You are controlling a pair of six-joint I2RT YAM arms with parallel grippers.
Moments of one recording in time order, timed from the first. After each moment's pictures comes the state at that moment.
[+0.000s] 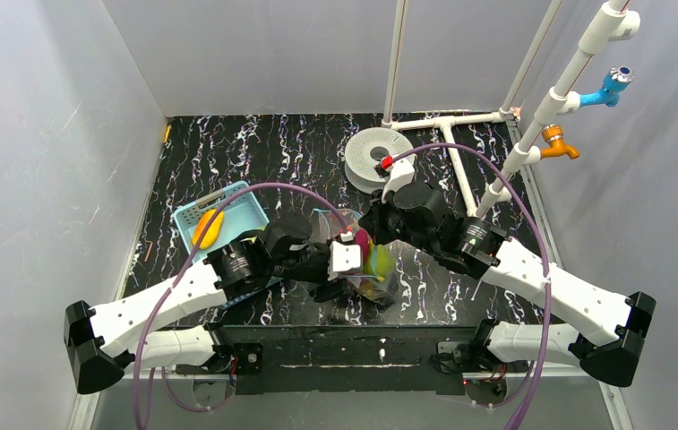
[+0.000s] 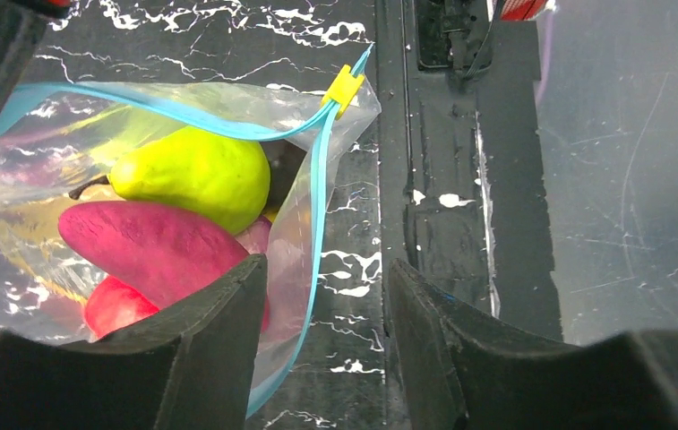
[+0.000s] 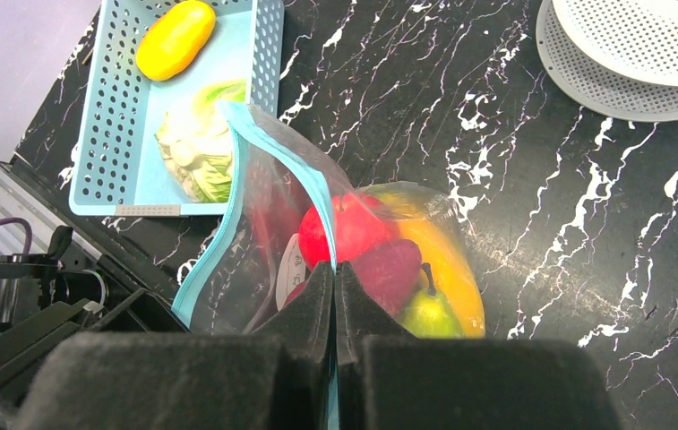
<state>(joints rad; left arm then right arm) -1.03 1.03 0.93 -0.46 0.44 0.33 1.01 1.11 1.15 -0.51 0.23 0.45</state>
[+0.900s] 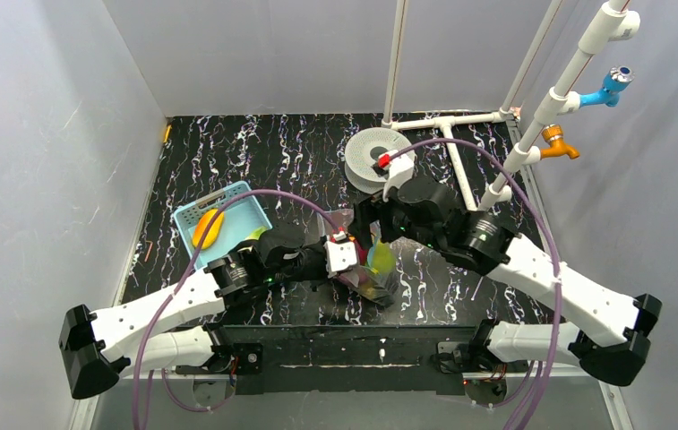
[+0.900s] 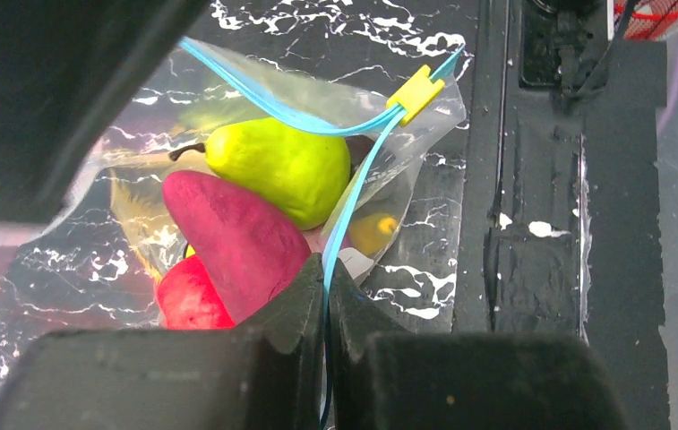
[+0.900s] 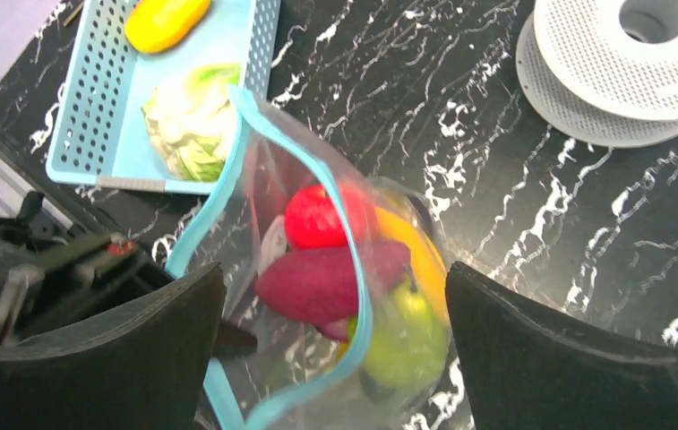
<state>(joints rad) -1.03 0.99 0.79 -0.26 0.28 0.36 1.02 1.14 1.25 -0.60 0.21 0.34</state>
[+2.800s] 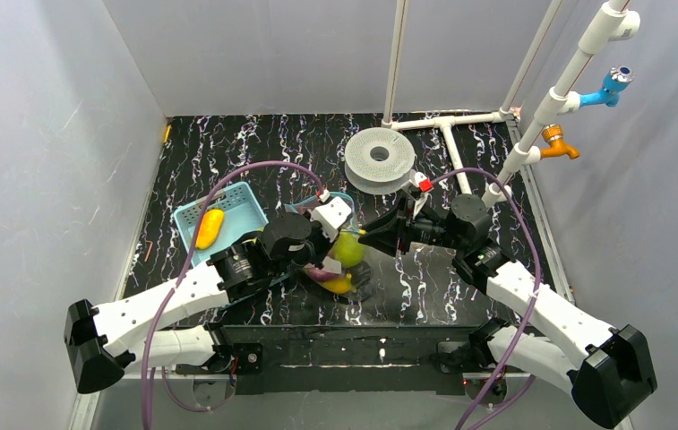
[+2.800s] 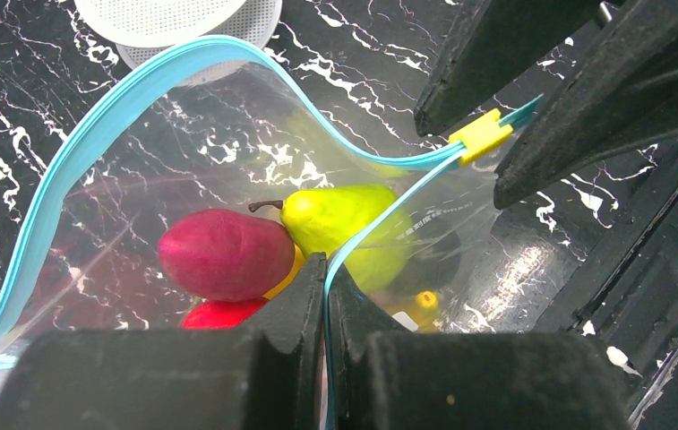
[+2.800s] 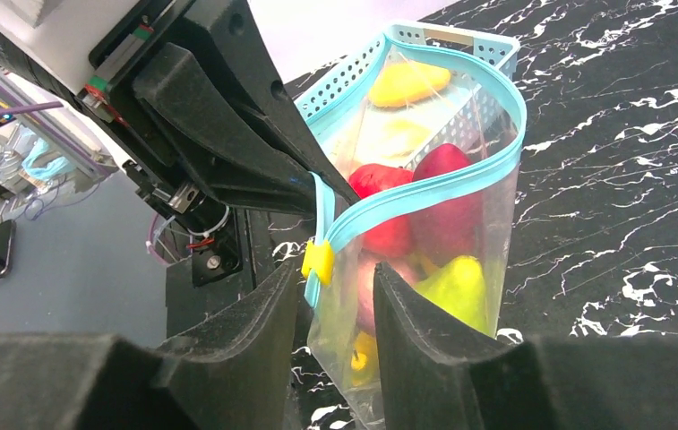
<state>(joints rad) -1.03 1.04 0.89 -0.30 -0.22 0.03 0.61 0.96 0.62 0.32 -0.76 0.32</state>
